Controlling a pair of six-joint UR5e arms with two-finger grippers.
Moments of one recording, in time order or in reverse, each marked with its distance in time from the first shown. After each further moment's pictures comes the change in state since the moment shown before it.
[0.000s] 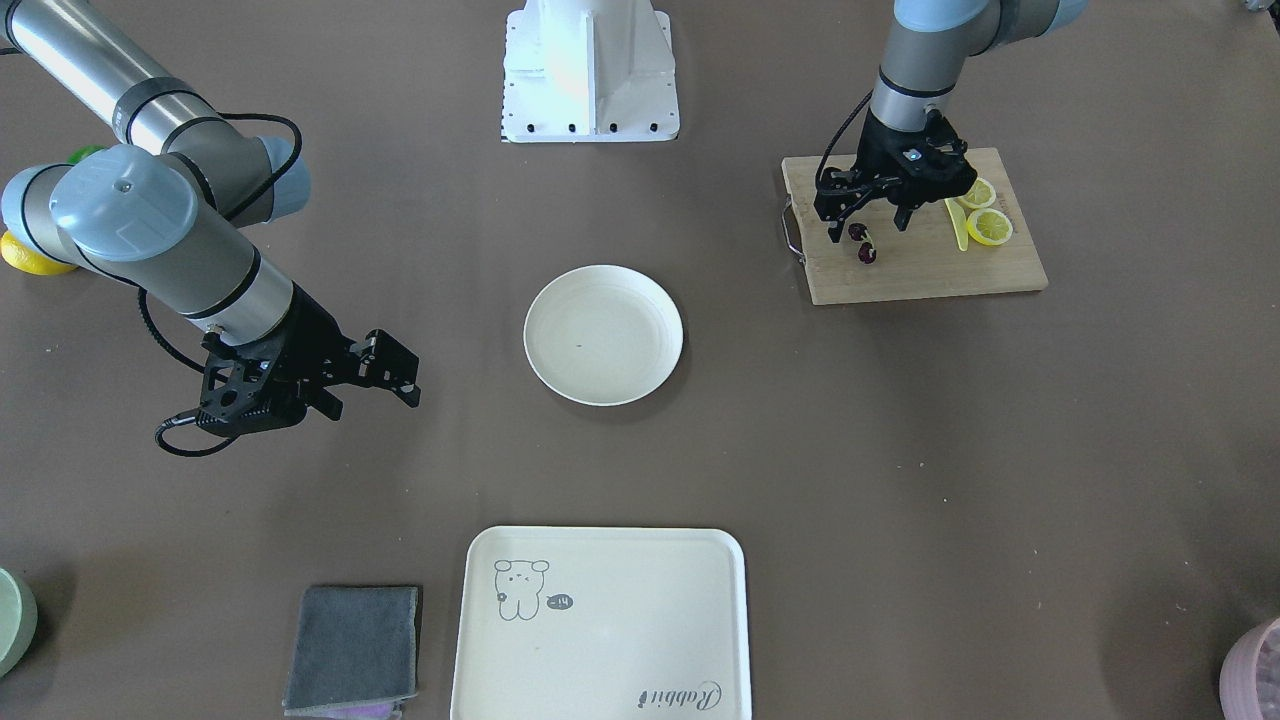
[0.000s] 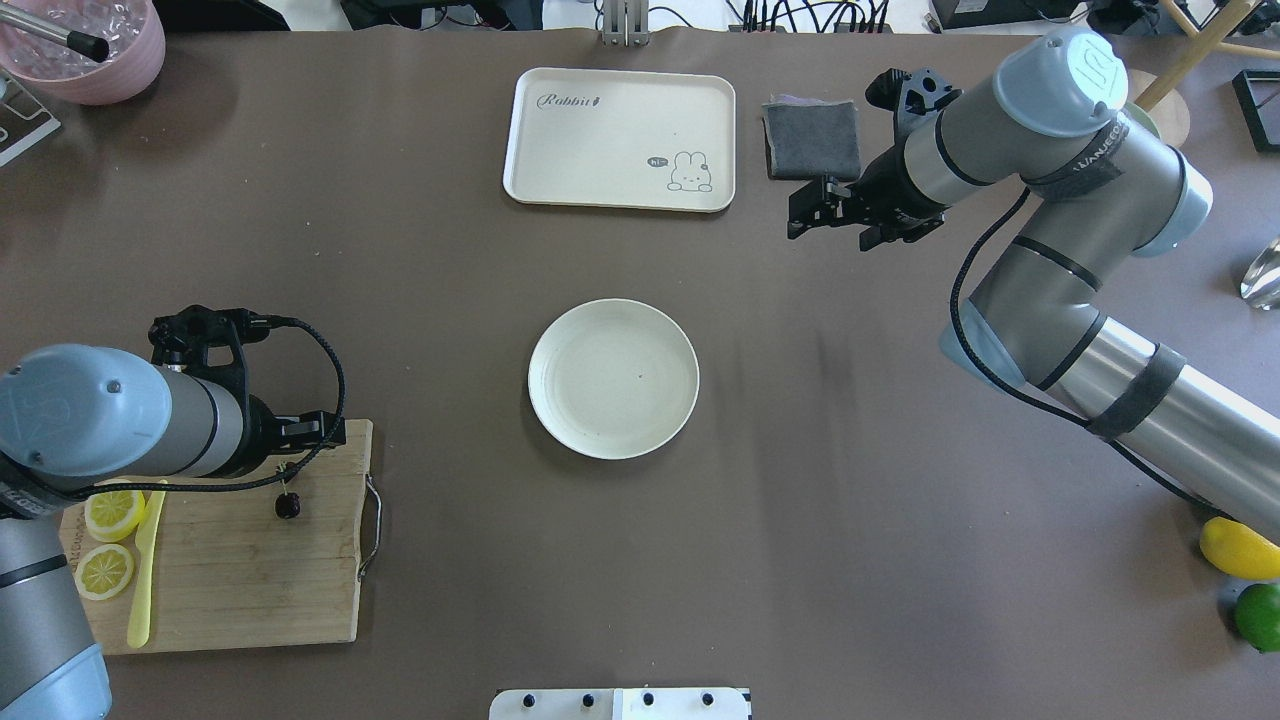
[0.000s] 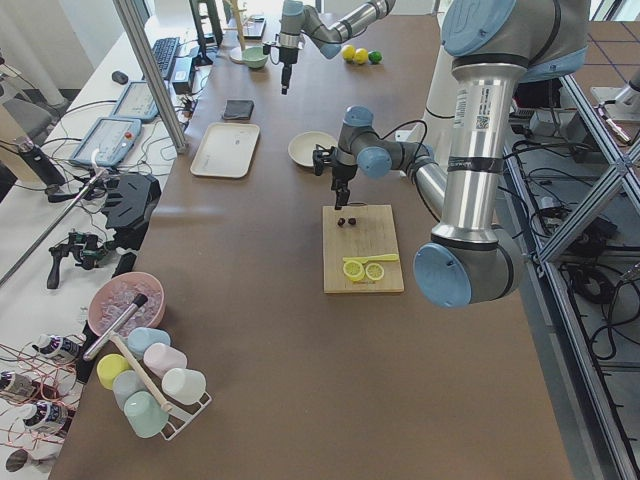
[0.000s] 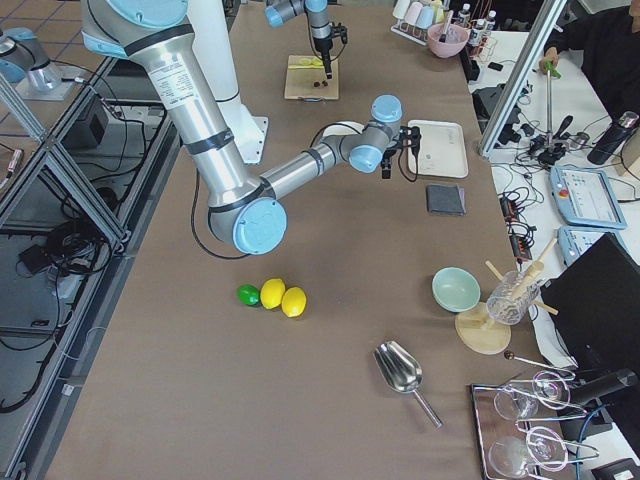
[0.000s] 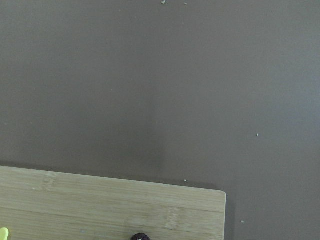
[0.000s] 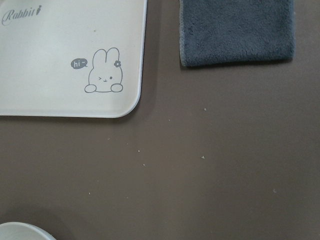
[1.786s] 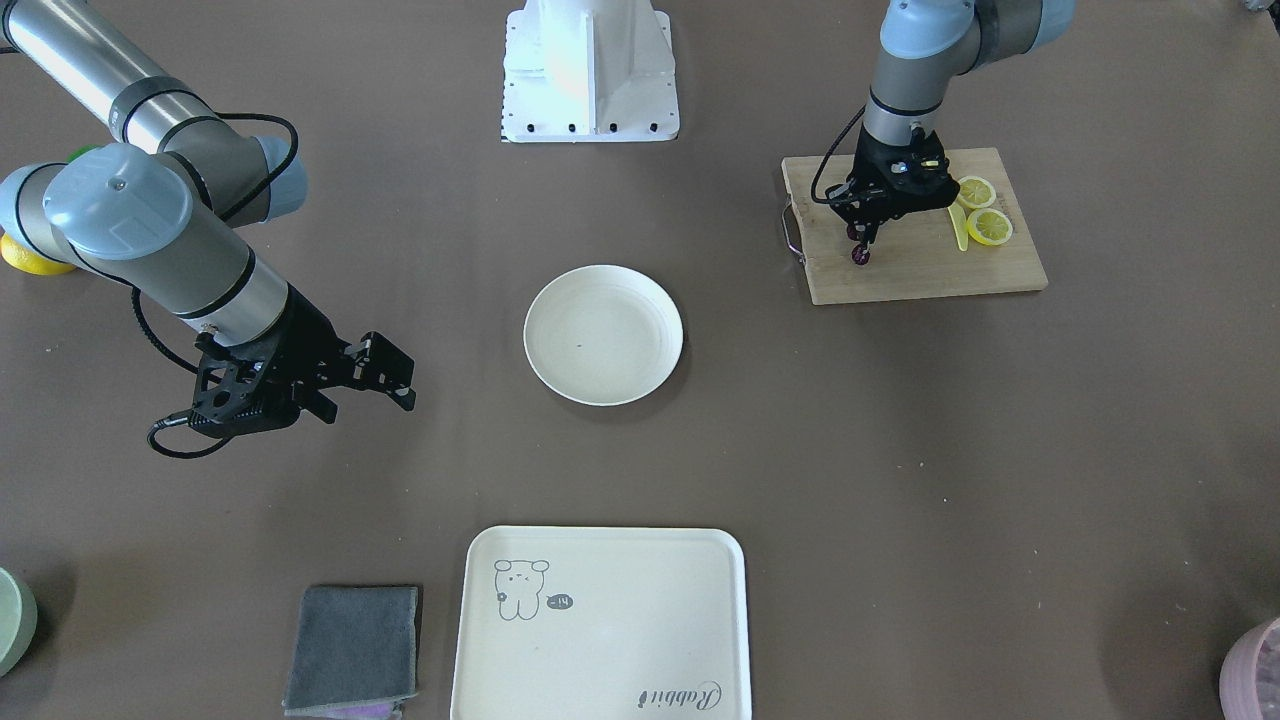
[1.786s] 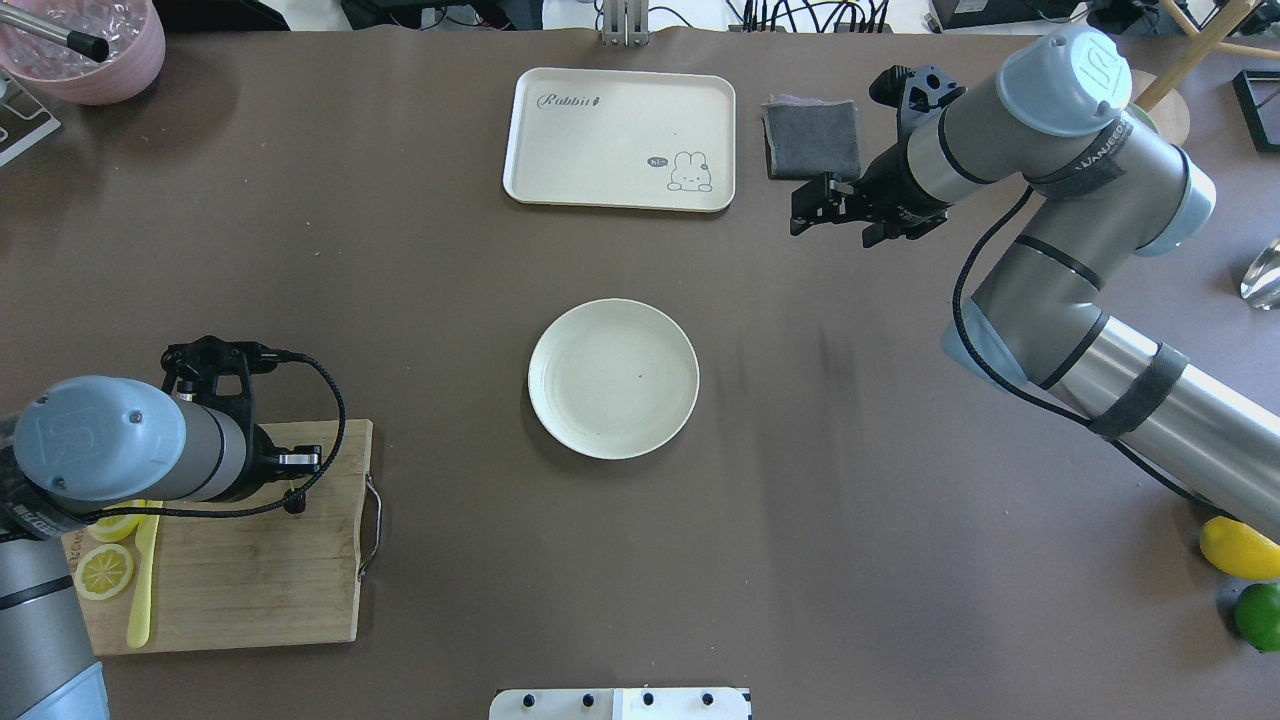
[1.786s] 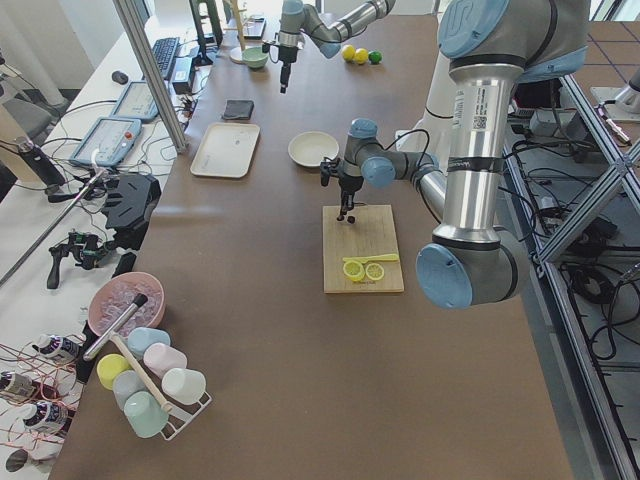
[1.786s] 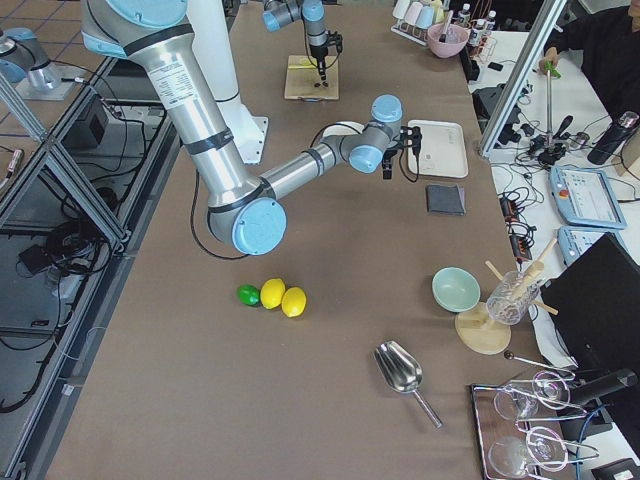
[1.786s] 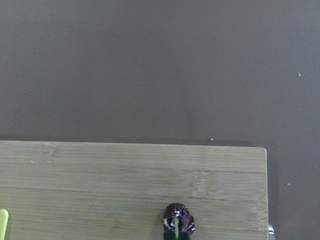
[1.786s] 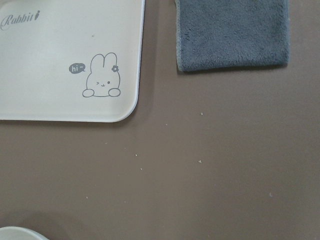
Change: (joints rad) left arm 0.023 0.030 0.014 -0.008 0.002 0.049; right arm 0.001 -0.002 0.002 0.000 -0.012 0.001
